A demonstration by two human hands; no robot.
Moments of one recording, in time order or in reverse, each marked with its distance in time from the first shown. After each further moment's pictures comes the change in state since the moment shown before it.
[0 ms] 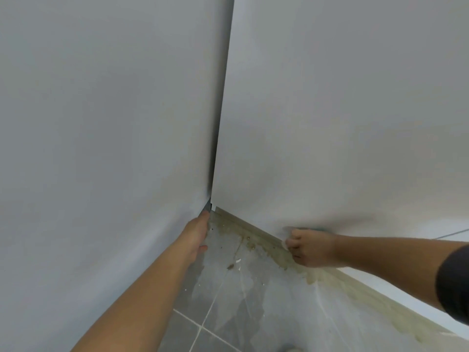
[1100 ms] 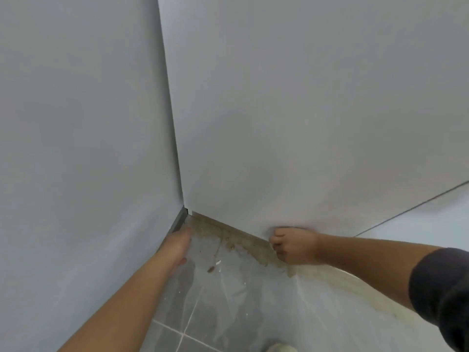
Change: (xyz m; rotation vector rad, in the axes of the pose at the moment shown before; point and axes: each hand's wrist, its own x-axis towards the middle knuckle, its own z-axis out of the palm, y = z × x) left_hand 0.005 -0.017 0.020 0.183 0.088 -0.014; right_hand -0.026 -0.016 -0.002 0.178 0.012 0.091
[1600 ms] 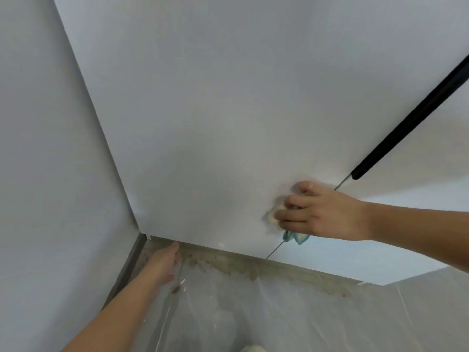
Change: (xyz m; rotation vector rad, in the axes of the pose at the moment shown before) left_hand -0.044 0.021 0.048 0.077 -0.196 0.063; right_hand -0.200 0.043 -0.081 -0.009 0.321 0.355
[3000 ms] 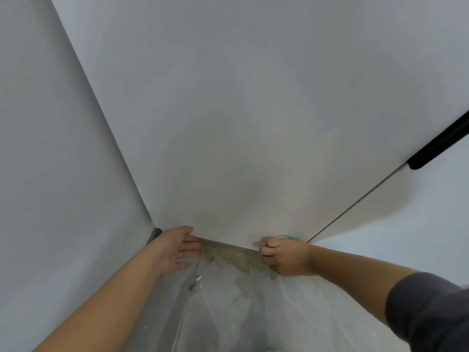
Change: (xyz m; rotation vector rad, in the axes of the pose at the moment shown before) left_hand 0.005 0.042 -0.010 -0.065 -0.161 -0.183; right_hand 0.083 -0.122 0.155 0.000 -0.123 -0.200
